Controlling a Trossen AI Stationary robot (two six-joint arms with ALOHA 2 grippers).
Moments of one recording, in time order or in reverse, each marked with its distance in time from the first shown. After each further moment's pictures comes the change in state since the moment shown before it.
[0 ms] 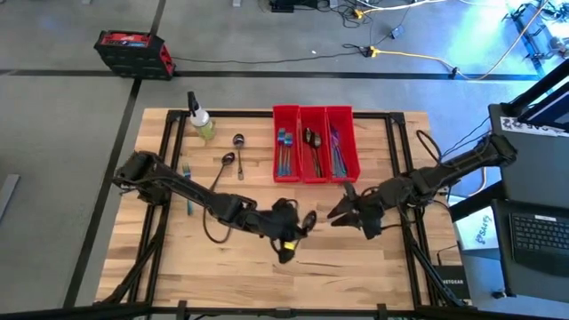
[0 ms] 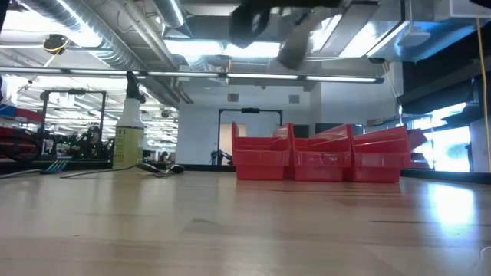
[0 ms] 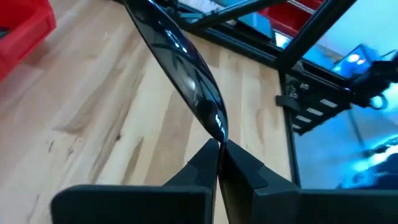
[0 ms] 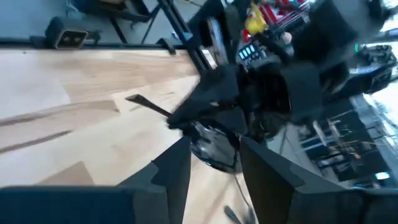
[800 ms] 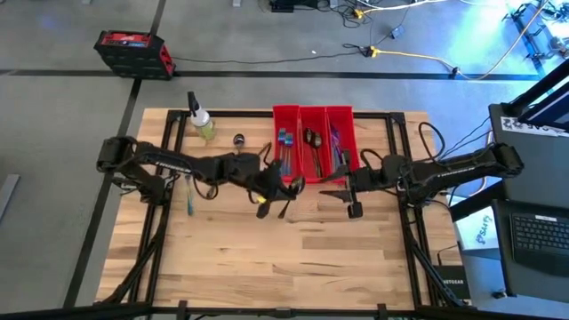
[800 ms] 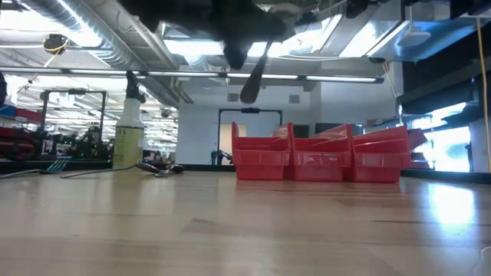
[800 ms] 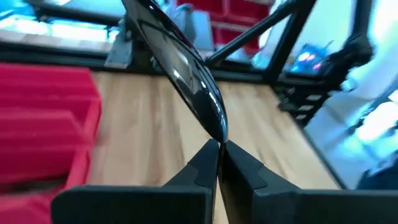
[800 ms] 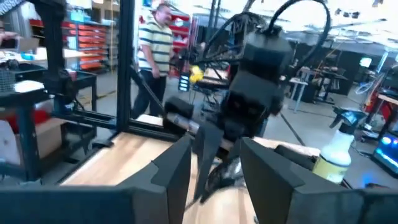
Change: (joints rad) left arm 0.339 -0.258 -0.381 0.347 0.467 0.436; right arm -0.274 0.005 -0.116 0.465 -0.084 0.714
